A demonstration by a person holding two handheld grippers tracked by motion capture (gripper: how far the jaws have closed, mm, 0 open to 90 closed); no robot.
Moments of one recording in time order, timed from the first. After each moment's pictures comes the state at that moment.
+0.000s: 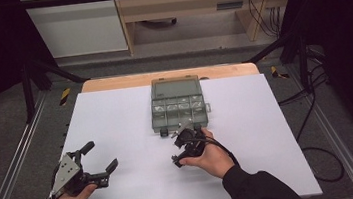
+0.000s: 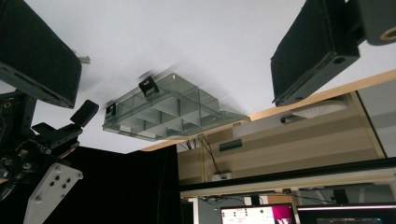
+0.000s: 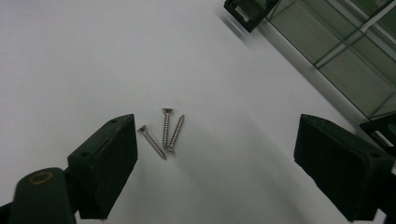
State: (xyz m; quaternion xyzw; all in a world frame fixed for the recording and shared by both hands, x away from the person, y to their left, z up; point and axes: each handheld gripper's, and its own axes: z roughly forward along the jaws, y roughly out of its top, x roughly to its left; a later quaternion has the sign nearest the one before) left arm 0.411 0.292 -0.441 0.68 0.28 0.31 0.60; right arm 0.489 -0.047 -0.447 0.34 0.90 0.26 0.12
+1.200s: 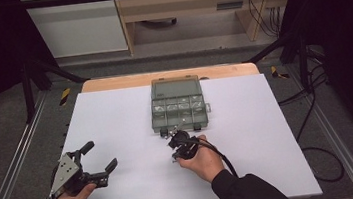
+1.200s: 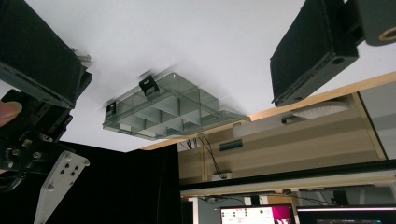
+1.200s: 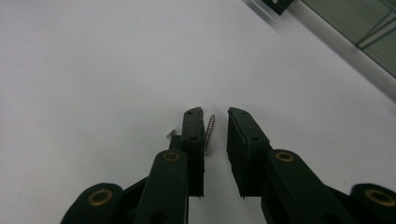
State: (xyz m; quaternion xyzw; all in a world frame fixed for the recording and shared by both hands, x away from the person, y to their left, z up) left arm 0.412 0.293 -0.441 0.68 0.29 0.30 0.60; right arm 0.488 -0.030 -0.450 0.38 0.89 0.23 0.08
